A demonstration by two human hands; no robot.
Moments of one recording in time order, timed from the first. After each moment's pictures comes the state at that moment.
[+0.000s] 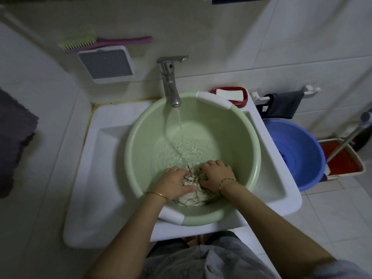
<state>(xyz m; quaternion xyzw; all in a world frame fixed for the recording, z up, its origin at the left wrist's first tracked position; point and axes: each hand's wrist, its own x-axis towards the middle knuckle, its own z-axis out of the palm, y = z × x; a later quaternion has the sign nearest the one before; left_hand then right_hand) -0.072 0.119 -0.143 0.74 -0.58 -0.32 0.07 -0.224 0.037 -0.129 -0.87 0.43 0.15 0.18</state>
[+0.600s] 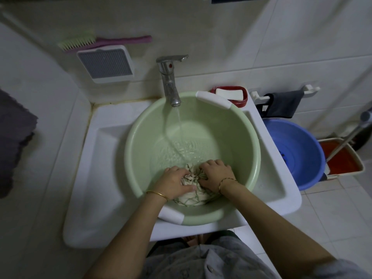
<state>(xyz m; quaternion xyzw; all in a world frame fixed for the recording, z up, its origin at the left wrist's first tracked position) -0.072 0.120 -0.145 0.75 -0.58 -0.32 0.08 -0.224 0.037 -0.128 -0.87 0.43 0.15 0.18</state>
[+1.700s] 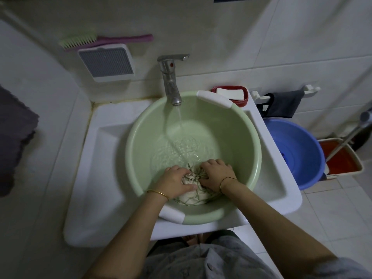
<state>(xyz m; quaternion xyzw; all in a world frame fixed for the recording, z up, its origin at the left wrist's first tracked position) -0.071 0.120 -0.144 0.74 -0.58 -0.32 0.08 -0.223 0.037 -0.130 -0.87 0.43 0.15 0.18</state>
